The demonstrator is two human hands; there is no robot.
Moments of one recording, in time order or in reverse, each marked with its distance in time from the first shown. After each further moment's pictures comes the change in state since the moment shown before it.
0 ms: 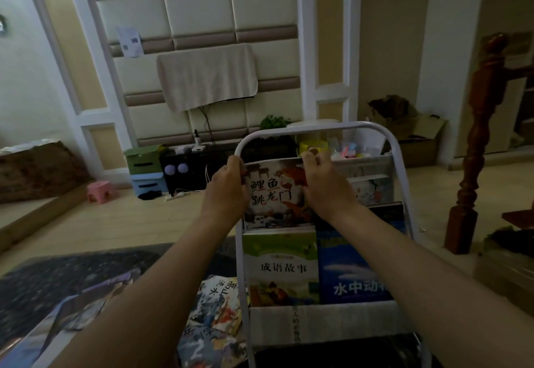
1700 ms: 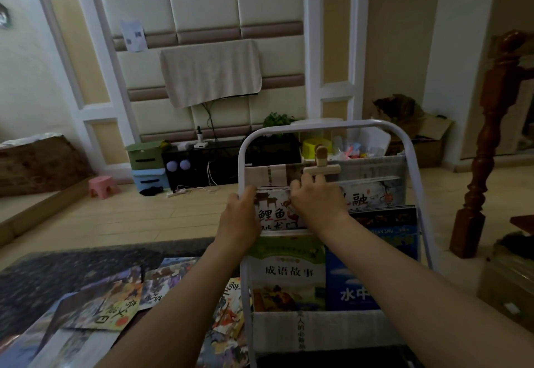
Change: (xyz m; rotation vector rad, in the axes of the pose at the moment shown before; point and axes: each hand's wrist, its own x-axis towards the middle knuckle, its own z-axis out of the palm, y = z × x) left_hand -0.033 -0.020 0.042 -0.067 -0.215 -0.126; right_hand -0.006 -0.035 0.010 -0.468 -0.249 -0.124
